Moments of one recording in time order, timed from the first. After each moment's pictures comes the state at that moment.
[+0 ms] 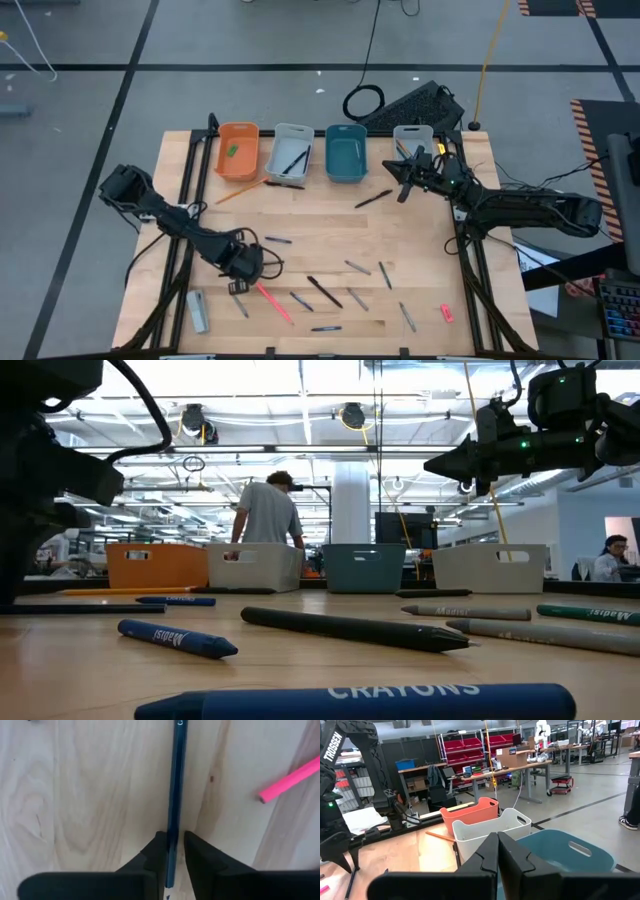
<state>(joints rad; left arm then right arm) -0.52 1.54 0.73 -0.71 -0.01 -0.71 -0.50 0.94 0.15 0.82 -0.11 0.16</state>
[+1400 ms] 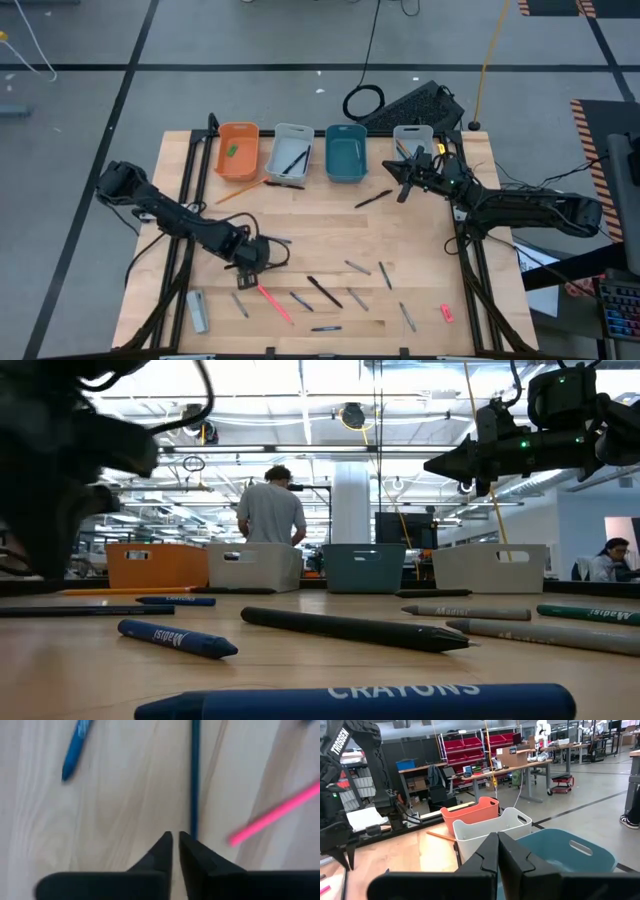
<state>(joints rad) -0.43 1.45 0.77 -0.66 -0.01 -0.67 -0.50 0.94 0.15 0.82 -0.11 0.16</state>
